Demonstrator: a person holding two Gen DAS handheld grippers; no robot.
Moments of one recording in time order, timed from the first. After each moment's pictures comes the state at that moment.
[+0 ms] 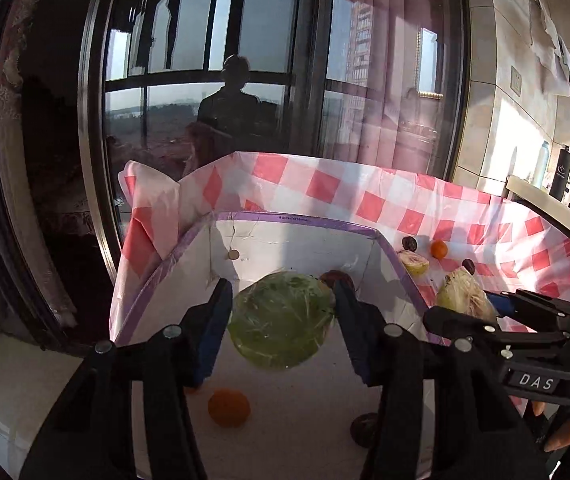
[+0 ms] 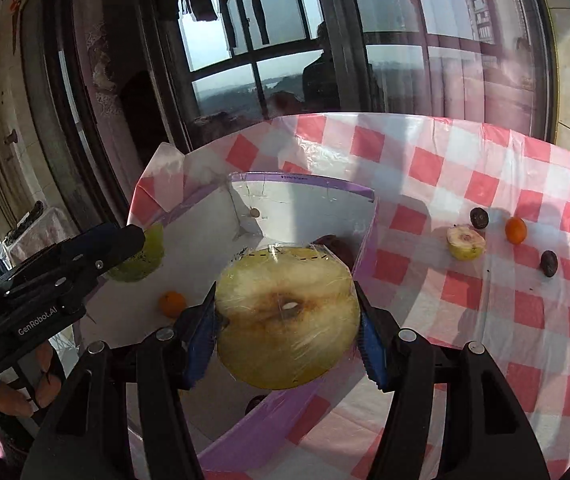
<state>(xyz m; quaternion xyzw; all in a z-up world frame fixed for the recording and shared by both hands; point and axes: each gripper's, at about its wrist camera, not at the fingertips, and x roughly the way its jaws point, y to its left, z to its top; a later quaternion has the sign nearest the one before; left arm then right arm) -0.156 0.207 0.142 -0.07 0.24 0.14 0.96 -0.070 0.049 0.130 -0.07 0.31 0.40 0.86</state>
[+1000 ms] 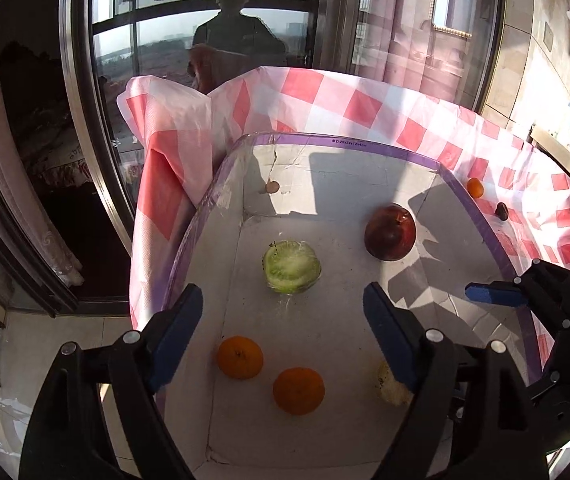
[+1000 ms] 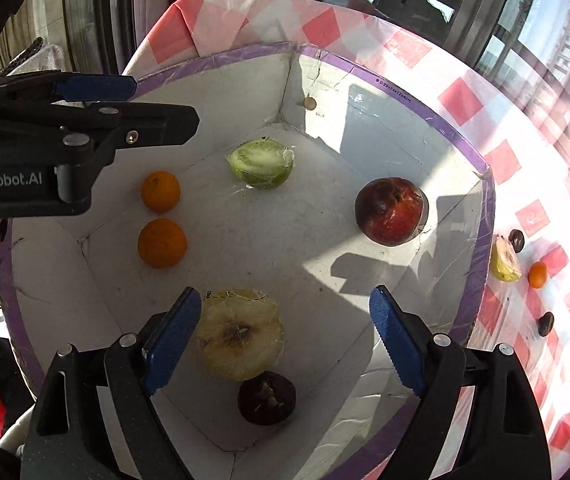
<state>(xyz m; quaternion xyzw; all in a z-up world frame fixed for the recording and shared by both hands) -0.127 0.274 0.106 -0.09 0.36 0.12 0.92 -0.088 0.137 0.078 -0.29 0.38 0.39 0.79</state>
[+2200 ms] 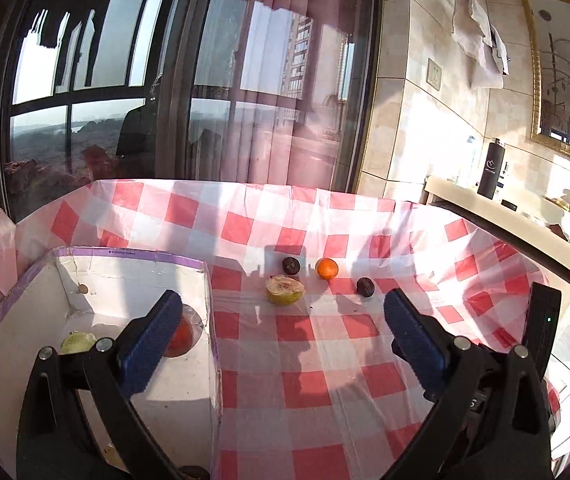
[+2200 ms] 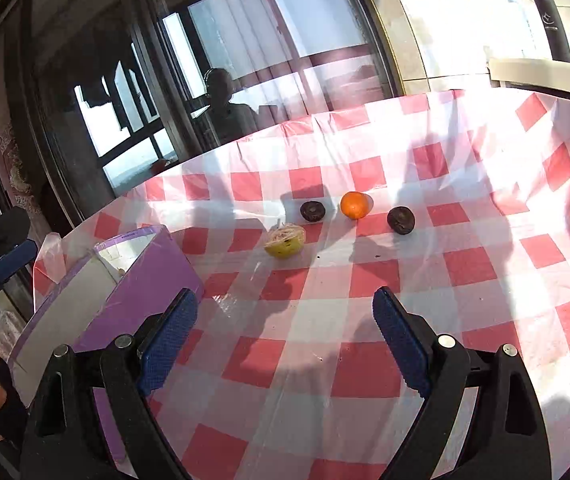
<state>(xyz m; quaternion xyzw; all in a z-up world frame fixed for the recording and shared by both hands) -0.080 0.048 0.157 -0.07 0.19 -0.01 0.98 -0.006 -0.158 0.077 0.12 0.27 0.23 0.93</state>
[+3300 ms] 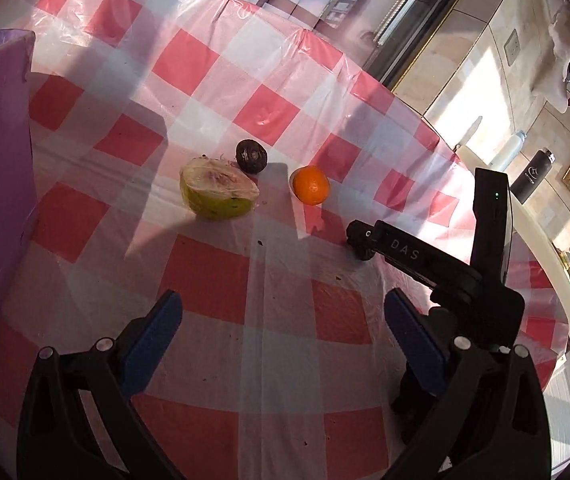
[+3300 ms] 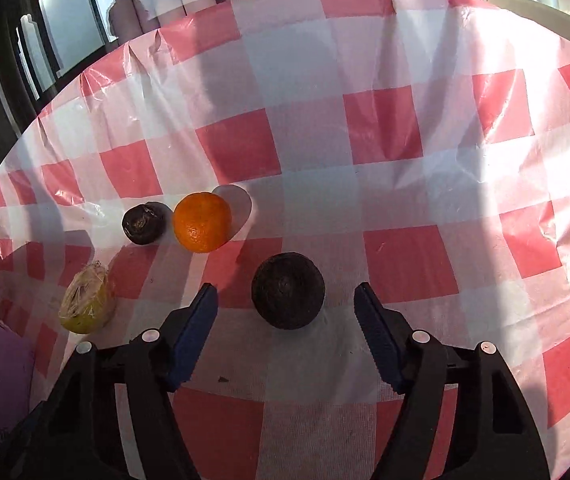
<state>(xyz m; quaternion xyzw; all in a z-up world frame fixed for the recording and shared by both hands) 0.087 0.025 0.017 -0.25 0.31 -0.04 0.91 0.212 -0.145 0.007 0.04 0.39 0.14 0.91</state>
